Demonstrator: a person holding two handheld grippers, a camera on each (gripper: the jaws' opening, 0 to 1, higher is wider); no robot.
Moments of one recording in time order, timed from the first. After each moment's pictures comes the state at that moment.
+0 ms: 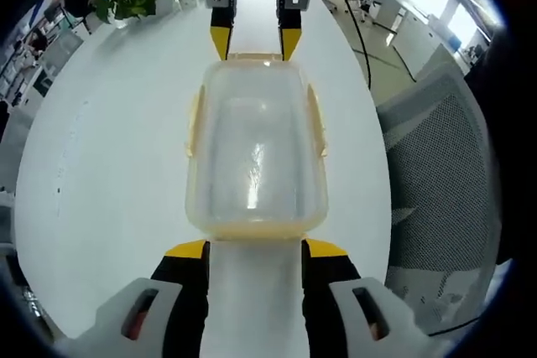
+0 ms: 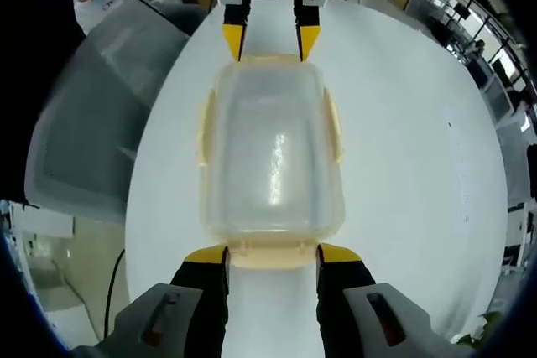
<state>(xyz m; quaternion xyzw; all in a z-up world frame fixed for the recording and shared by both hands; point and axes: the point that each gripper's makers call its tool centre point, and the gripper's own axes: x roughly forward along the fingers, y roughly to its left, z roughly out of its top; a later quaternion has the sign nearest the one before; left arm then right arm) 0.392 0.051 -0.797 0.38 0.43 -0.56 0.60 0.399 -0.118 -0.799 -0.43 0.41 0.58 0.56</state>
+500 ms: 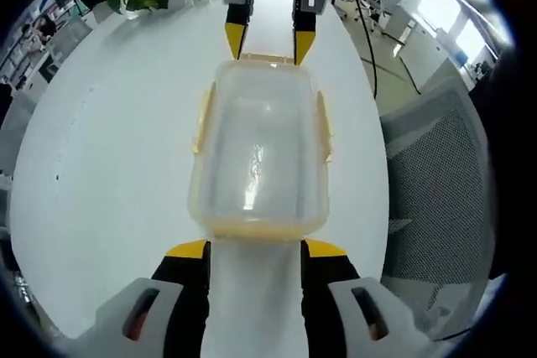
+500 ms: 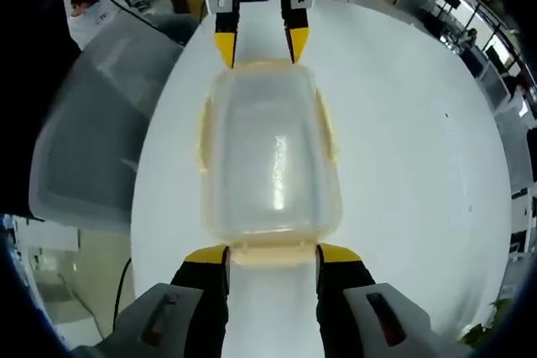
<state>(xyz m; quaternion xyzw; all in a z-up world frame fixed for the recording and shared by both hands) 0.389 0.050 -0.798 0.35 0.45 -0.55 0.61 0.396 -0.117 -0.795 -0.40 0.42 0.58 0.57</state>
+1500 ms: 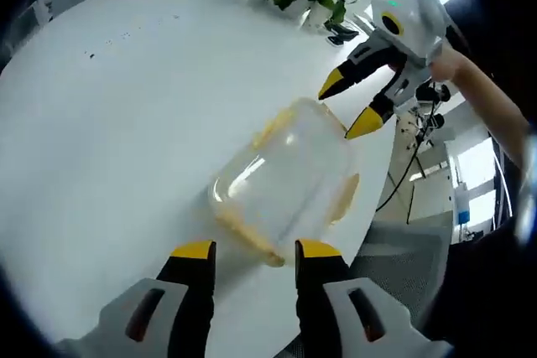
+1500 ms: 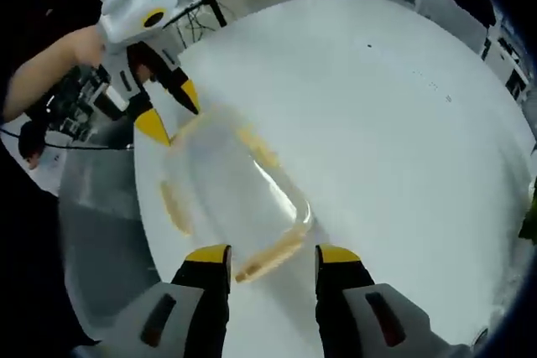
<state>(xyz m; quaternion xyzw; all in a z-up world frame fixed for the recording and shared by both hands) 0.399 0.047 -0.789 0.08 0.58 -0.40 0.70 0.415 -0.116 -0.789 -0.15 0.53 0.44 0.71</state>
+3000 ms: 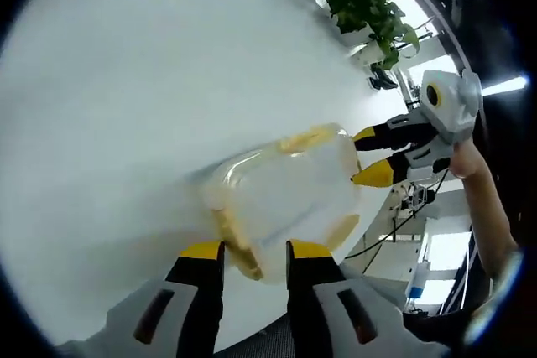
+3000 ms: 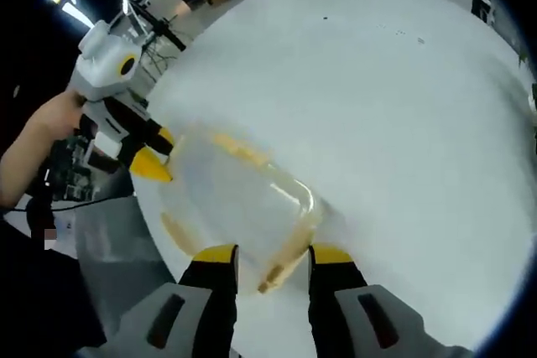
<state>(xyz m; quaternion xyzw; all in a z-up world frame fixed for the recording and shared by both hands) 0.391 0.036 -0.800 -0.08 0.65 -0.31 0.69 0.405 -0.109 -0.797 -0.04 0.58 0.37 0.72</state>
